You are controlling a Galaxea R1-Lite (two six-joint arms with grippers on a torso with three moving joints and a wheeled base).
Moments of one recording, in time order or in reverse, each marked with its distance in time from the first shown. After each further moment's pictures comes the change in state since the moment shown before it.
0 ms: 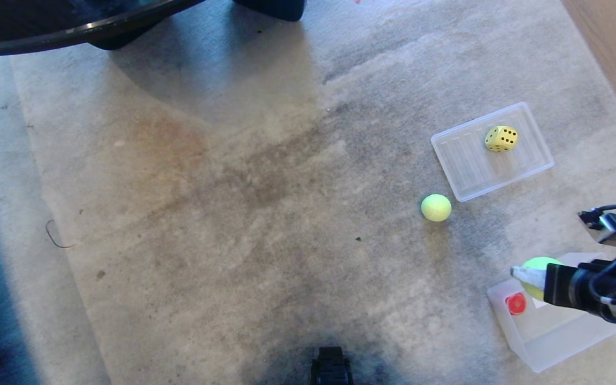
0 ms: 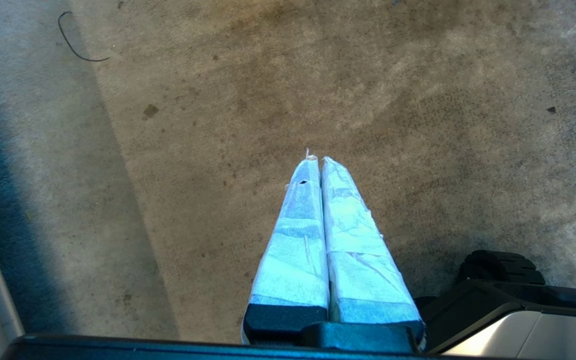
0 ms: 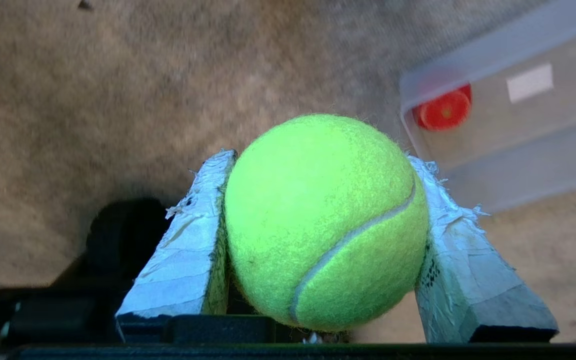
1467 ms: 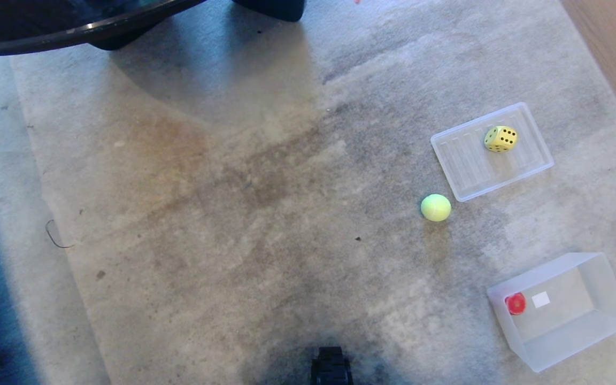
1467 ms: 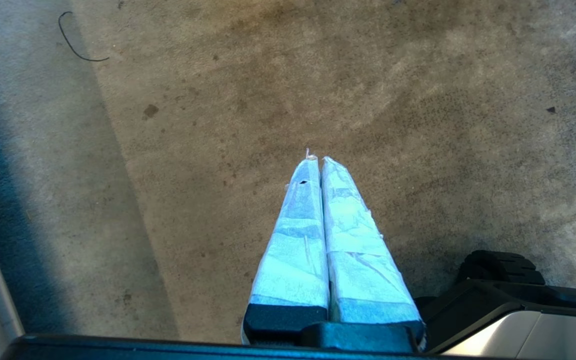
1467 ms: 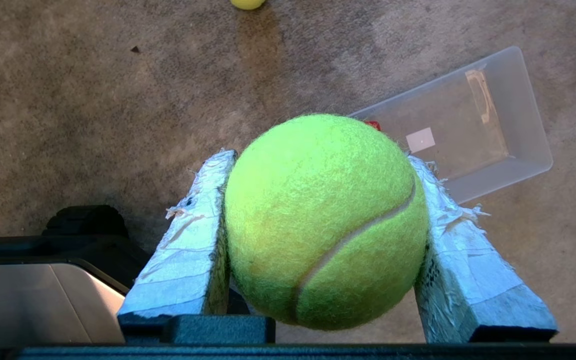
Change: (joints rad) left arm 0.000 0.000 0.000 0.000 0.000 0.000; right arm -0.069 -1.349 0.380 0.483 -0.011 -0.193
